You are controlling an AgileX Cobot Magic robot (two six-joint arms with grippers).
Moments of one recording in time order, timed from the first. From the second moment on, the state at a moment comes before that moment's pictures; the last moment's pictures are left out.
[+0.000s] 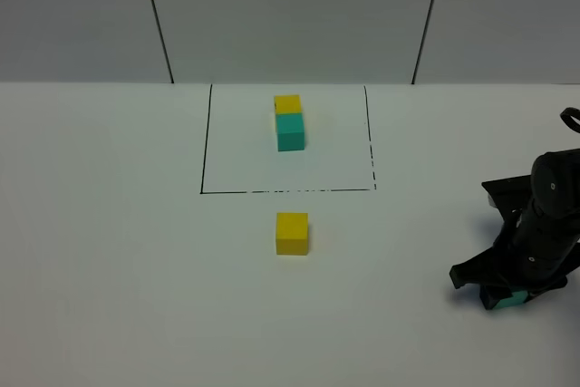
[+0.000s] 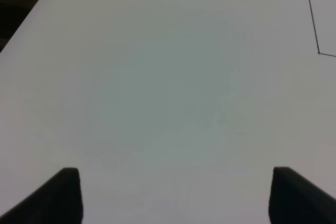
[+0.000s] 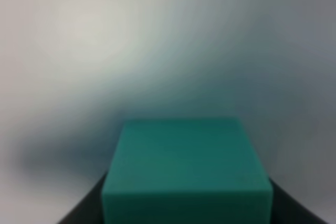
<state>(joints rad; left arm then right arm) 0.01 0.00 -0.51 0.15 1.04 -0.23 0.19 1.93 -1.01 0.00 0.66 -0.01</state>
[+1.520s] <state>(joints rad) 0.01 0.00 -0.51 0.15 1.04 -0.23 0.59 2.18 -1.64 -0.12 0.96 -0.93</state>
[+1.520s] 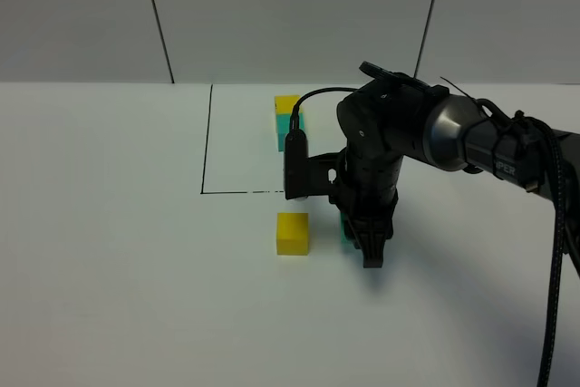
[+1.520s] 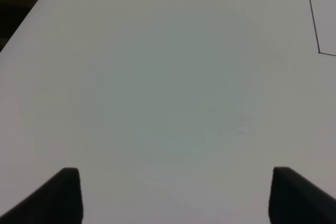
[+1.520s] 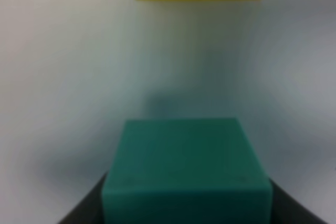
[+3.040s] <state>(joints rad) 0.01 0.00 -0.51 0.15 1.04 -0.23 0.59 2.24 -1.66 -0.08 0.90 -0.91</state>
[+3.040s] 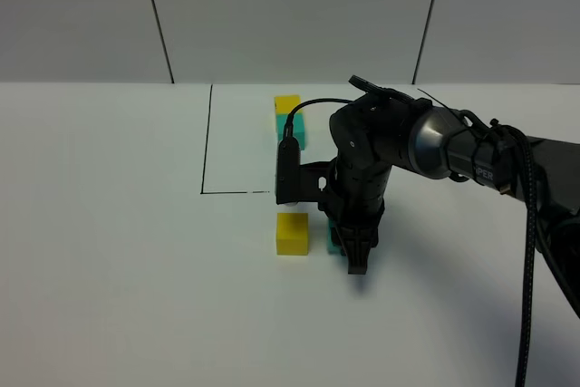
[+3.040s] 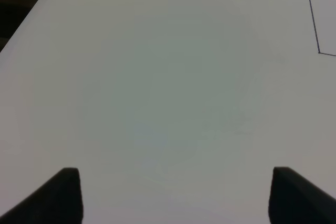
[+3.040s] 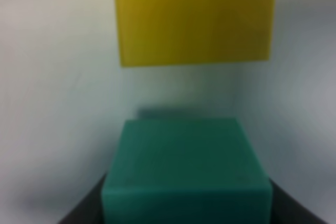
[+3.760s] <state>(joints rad) 0.01 0.00 -0.51 0.15 1.04 -0.23 0.59 2.29 -1.71 -0.08 0.90 -0.90</state>
